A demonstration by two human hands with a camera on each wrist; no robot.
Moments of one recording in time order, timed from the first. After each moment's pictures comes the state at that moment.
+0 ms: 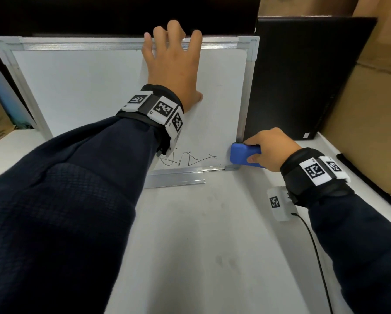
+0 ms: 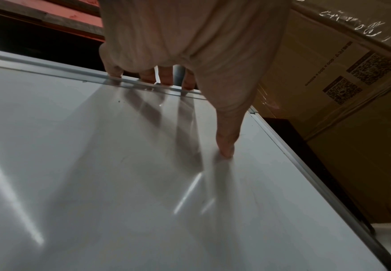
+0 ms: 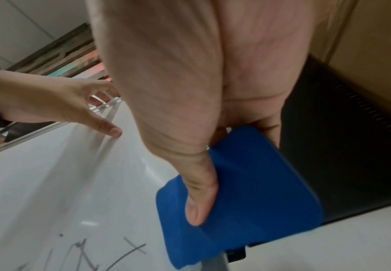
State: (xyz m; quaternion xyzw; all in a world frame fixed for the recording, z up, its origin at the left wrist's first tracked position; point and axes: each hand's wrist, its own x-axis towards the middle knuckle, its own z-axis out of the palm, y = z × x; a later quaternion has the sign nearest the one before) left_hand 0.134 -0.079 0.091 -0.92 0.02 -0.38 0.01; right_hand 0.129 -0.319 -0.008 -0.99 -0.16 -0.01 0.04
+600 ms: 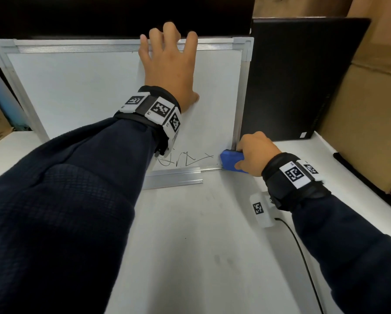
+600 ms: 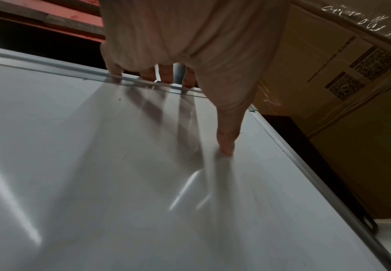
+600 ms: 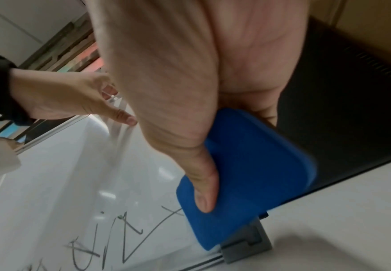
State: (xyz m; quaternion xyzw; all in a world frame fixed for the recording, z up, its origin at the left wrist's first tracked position) left_hand 0.134 -0.079 0.091 -0.92 0.01 -0.38 0.01; right_hand 0.131 -0.293 -0.027 -0.99 -0.12 0.01 0.05
